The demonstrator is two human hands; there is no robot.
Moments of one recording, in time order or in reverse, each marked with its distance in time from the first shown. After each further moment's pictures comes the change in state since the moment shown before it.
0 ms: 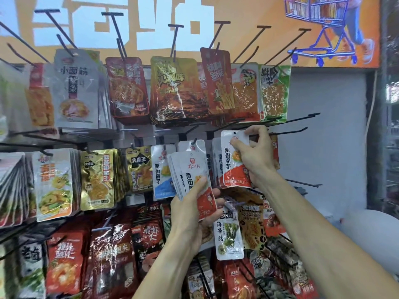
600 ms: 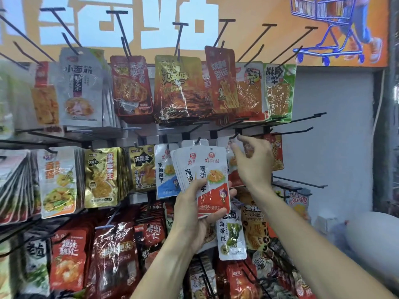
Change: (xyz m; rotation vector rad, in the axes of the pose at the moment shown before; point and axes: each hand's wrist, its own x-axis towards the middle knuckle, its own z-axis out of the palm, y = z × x) left_hand 0.000 0.004 -0.003 -0.106 -0.166 -0.074; right_hand -0.024 0.015 0.007 -0.365 0.081 -0.189
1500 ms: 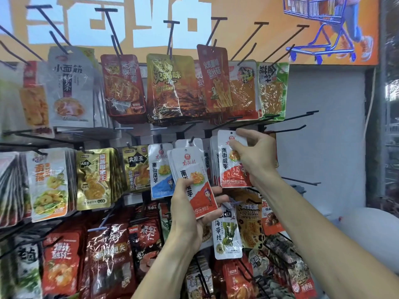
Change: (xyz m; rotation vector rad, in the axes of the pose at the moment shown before) left_hand -0.006 -0.002 0.012 0.049 0.119 0.073; right_hand 0.020 -0.009 -0.015 0.265 -0.042 0.168
